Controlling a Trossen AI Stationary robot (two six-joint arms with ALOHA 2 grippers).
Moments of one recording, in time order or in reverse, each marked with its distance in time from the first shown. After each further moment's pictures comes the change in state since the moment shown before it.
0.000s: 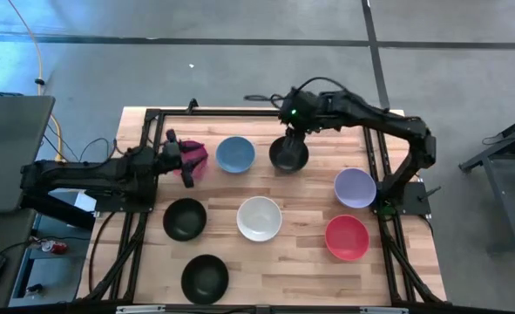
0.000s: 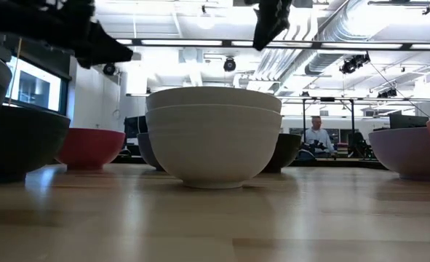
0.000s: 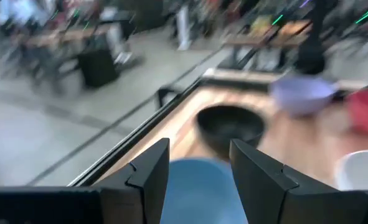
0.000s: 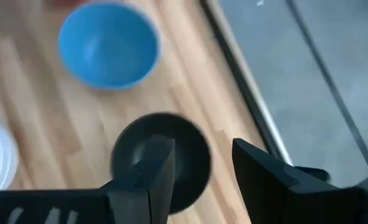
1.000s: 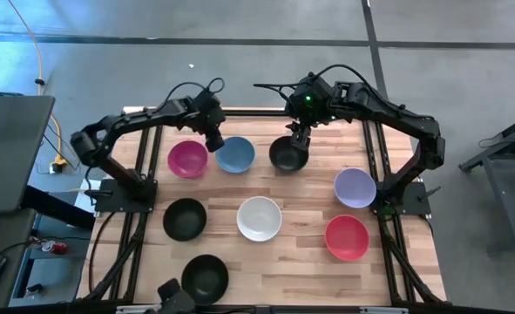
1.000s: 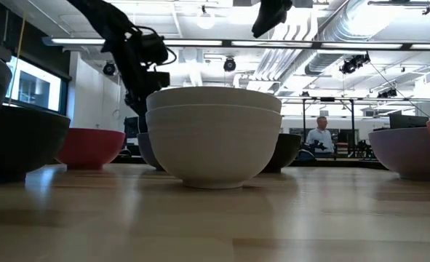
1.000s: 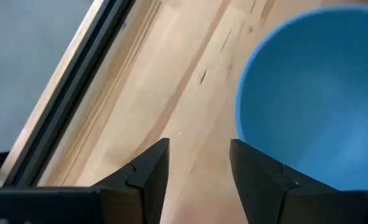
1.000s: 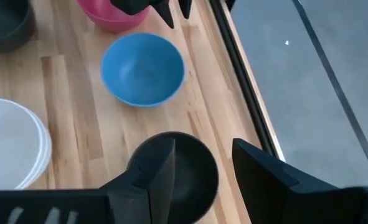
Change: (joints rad) left arm 0.545 1.002 0.753 -0.690 0.378 0.208; right arm -0.048 -0.064 0.000 0.058 -0.179 -0.169
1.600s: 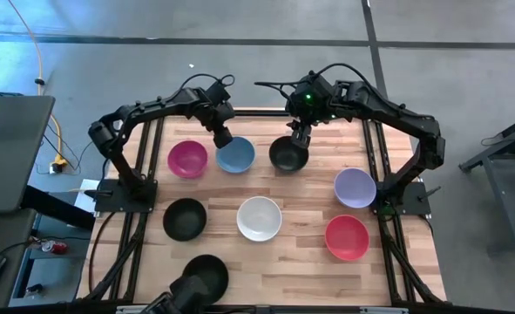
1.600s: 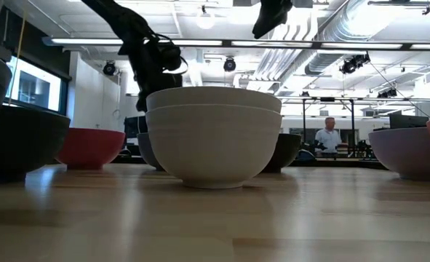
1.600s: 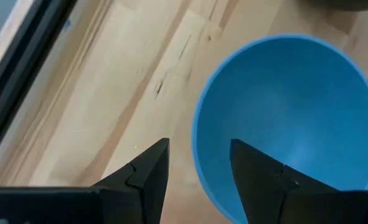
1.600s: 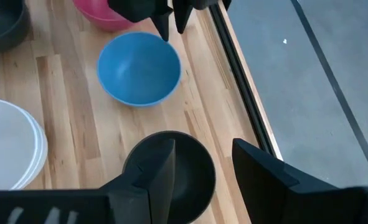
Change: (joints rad) left arm 0.010 0.166 0.207 -0.178 0.162 -0.046; right arm -0.018 0.000 0.000 0.000 -0.001 -0.005
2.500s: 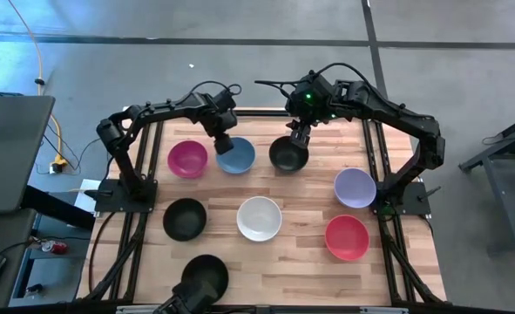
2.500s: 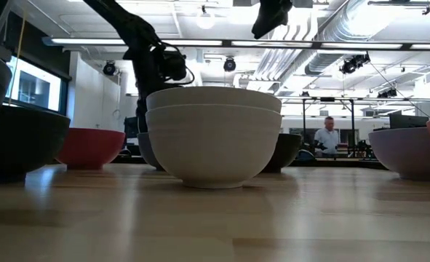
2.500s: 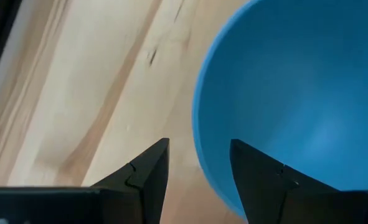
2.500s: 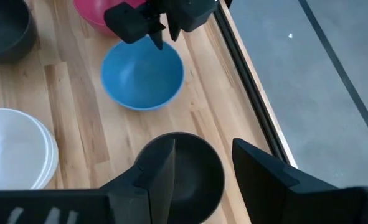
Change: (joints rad) left arm -0.051 0.064 0.002 -0.055 -0.078 0.010; right arm 0.000 0.000 0.000 0.000 -0.024 0.053
